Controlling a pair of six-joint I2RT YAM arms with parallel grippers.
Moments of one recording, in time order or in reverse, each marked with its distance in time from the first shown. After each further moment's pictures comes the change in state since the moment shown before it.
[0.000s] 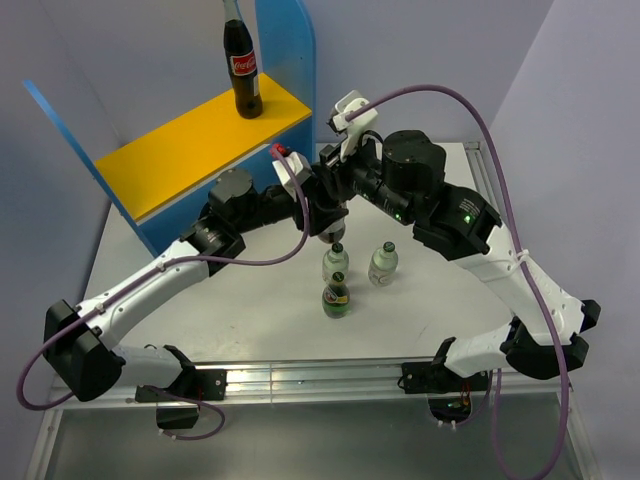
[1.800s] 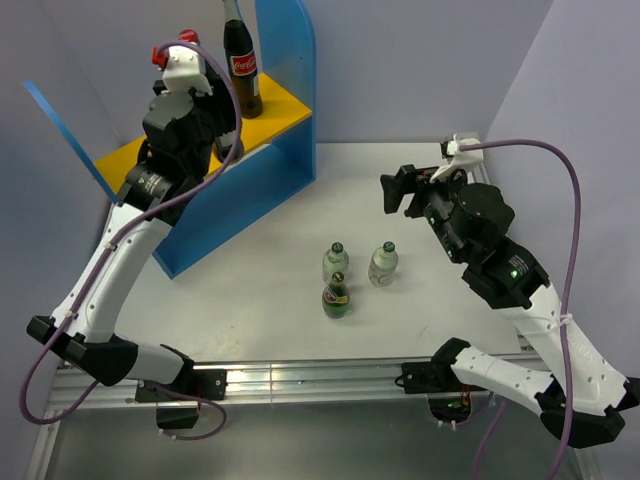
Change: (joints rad) left arm 0.200 0.078 0.596 -0.527 -0.984 -0.058; right arm -0.266 -0.420 -0.539 0.195 0.183 0.252
